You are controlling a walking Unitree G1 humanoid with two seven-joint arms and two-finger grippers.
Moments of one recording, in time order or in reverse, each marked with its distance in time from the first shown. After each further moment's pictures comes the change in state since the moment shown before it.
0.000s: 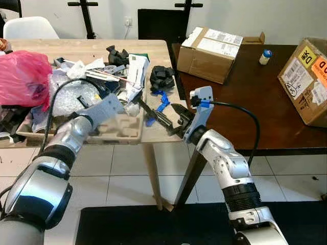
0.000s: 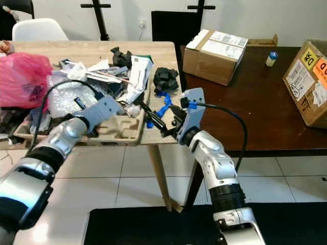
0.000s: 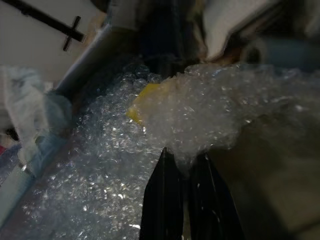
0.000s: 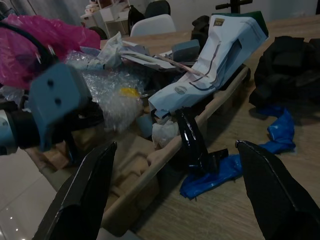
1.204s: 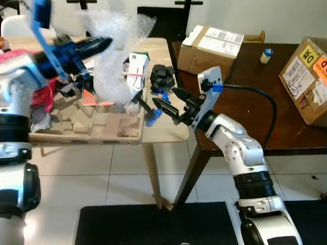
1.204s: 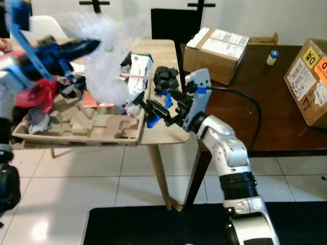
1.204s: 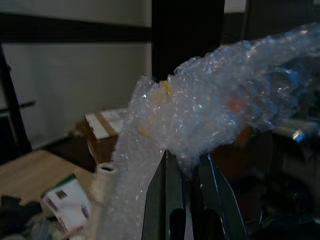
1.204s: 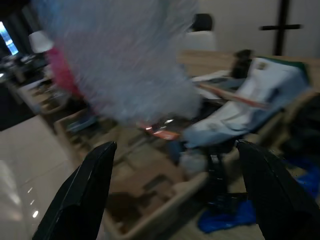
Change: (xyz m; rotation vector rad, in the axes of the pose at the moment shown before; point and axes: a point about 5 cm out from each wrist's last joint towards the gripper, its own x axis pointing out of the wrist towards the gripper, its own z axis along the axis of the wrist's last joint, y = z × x) left arm -0.100 0.131 0.098 -0.647 -0.930 -0.593; right arm 0.000 0.008 0.043 -0.100 -0.018 0.235
